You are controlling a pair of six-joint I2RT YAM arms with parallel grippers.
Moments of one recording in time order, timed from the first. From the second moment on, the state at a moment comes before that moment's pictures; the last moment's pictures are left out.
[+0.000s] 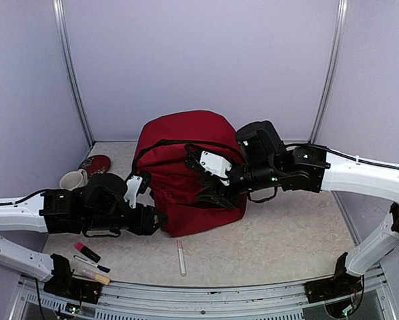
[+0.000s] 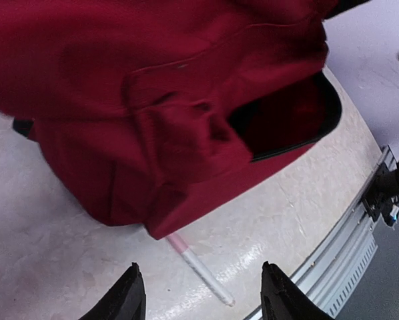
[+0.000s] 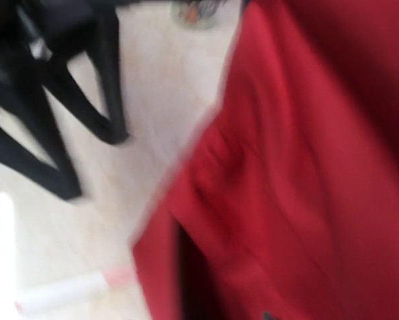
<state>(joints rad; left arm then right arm) -1.13 1.07 0.77 -0.35 -0.18 -0.62 1.08 1.46 1.30 -0.41 -0.13 -0.39</state>
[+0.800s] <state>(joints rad) -0.88 1.03 0.72 -0.48 -0.33 -0.59 1.42 2.12 1.68 -0.78 0.18 0.52</state>
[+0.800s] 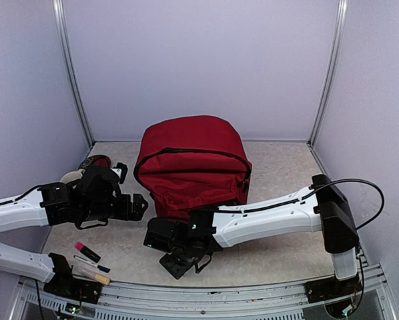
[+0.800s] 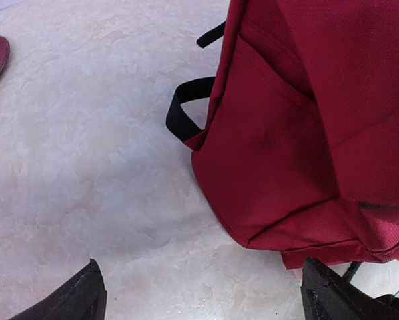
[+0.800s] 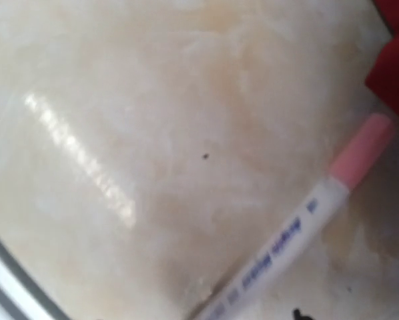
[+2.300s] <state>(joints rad) -0.77 0.97 0.73 -0.40 -0.22 -0.39 1.34 2.16 1.63 -1.12 -0.04 0.14</state>
